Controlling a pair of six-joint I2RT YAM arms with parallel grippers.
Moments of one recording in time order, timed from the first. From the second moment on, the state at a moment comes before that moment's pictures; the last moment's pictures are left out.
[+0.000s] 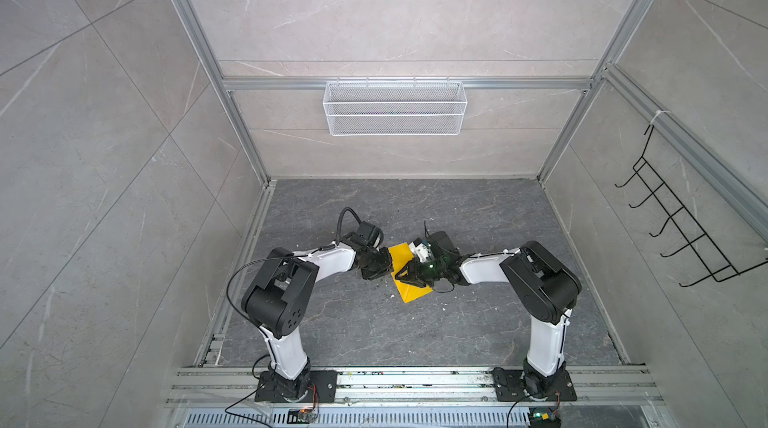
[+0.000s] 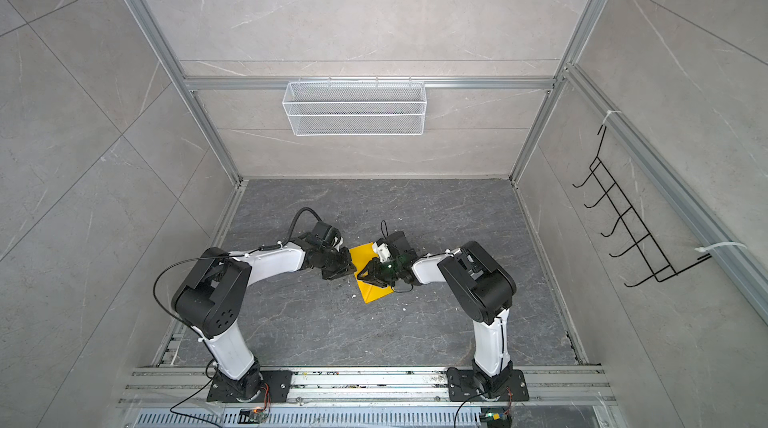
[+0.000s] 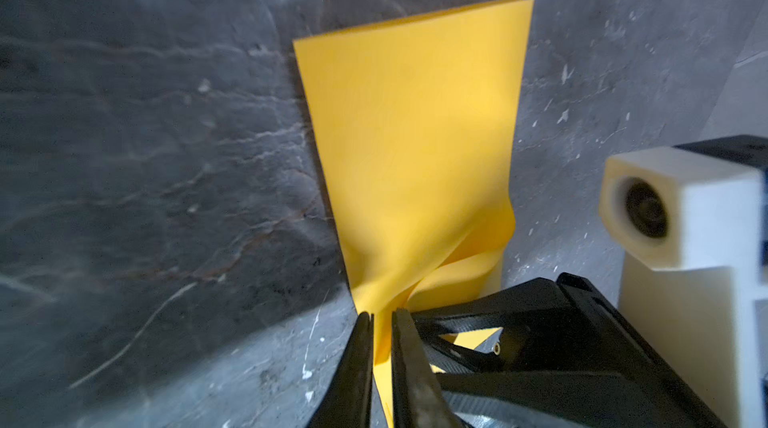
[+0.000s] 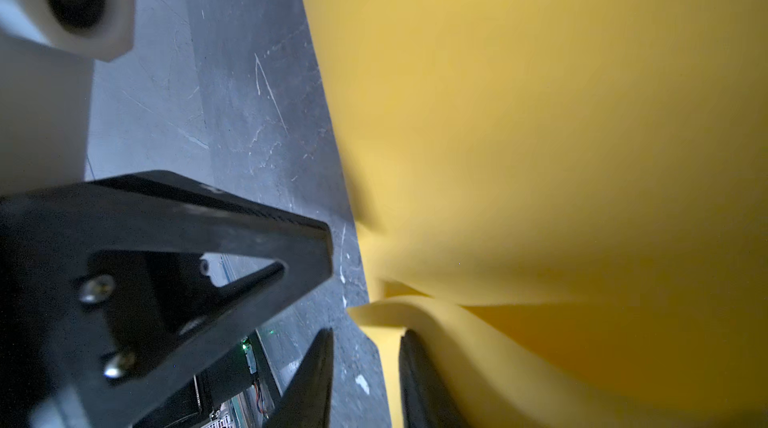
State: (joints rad) left arm -0.52 1.75 1.00 -0.31 0.38 -0.81; right arm 0.61 1.95 0.92 0.21 -0.66 0.83
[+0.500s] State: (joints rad) left arm -0.58 1.69 0.96 -0.31 0.38 -0.81; right arm 0.61 1.95 0.92 0.16 -0.62 0.82
